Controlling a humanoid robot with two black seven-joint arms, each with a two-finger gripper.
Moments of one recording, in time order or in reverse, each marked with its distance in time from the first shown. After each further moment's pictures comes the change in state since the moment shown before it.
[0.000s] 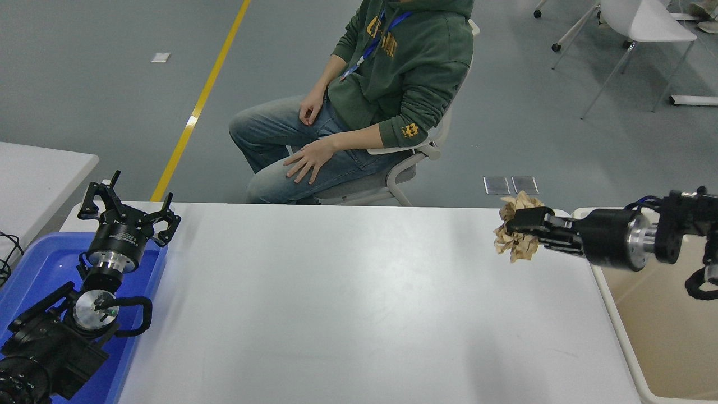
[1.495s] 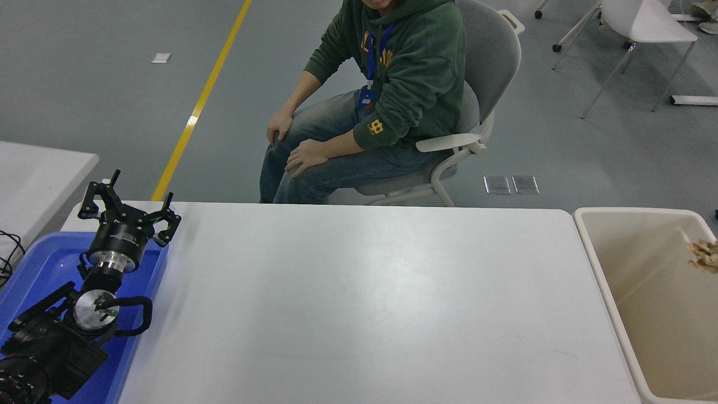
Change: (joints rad) left arm 0.000 0.000 0.000 0.000 0.000 0.000 0.000; right arm -0.365 0.331 0.018 -1.127 0.391 -0.010 0.334
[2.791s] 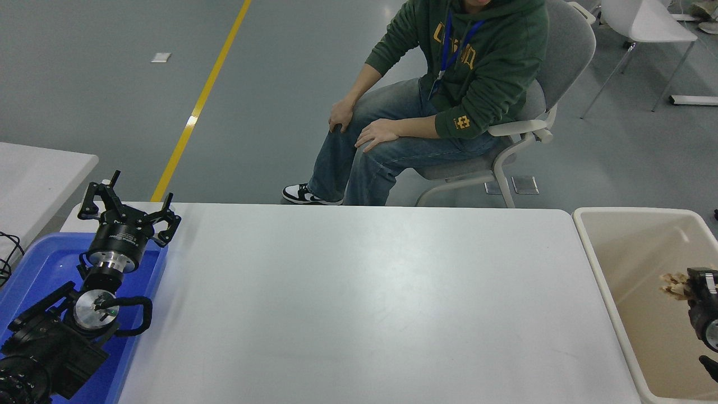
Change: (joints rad) left arm 0.000 0.000 0.000 0.000 0.000 0.000 0.000; right arm 0.100 0.418 -0.114 -0.423 0.092 -0.217 -0.020
